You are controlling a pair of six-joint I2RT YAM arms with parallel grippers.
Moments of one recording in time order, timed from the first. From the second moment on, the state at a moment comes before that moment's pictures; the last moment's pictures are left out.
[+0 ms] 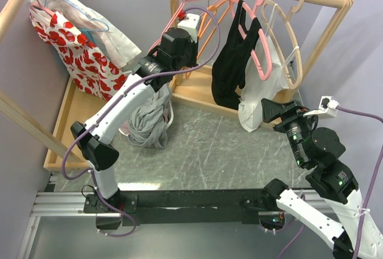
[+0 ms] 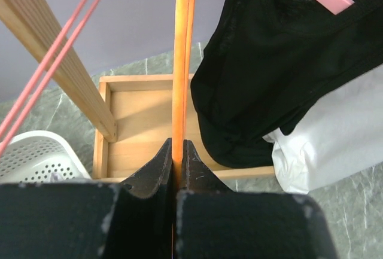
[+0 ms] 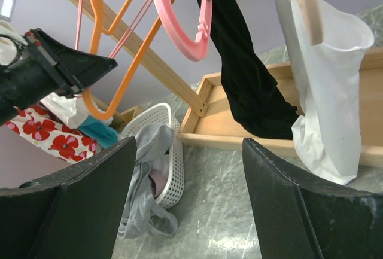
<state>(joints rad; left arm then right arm) -0.72 1.81 2.10 -0.57 -0.27 -0.20 0.65 0.51 1.05 -0.53 0.54 0.62</state>
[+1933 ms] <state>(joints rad) -0.70 1.98 2.28 -0.53 -0.26 -0.21 0.65 0.52 1.04 -0.52 0.56 0.61</state>
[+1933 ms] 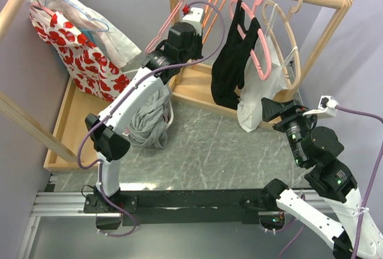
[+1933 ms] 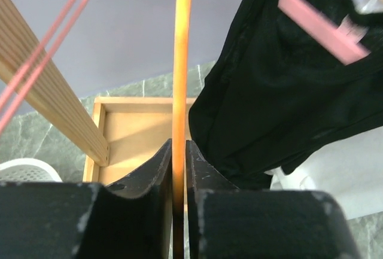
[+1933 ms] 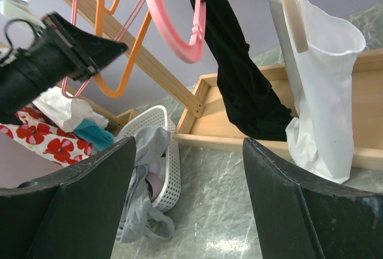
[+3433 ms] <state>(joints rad) -0.98 1.27 1.43 -0.23 -0.18 -0.22 0.65 1.05 1.42 -0.35 0.65 0.04</state>
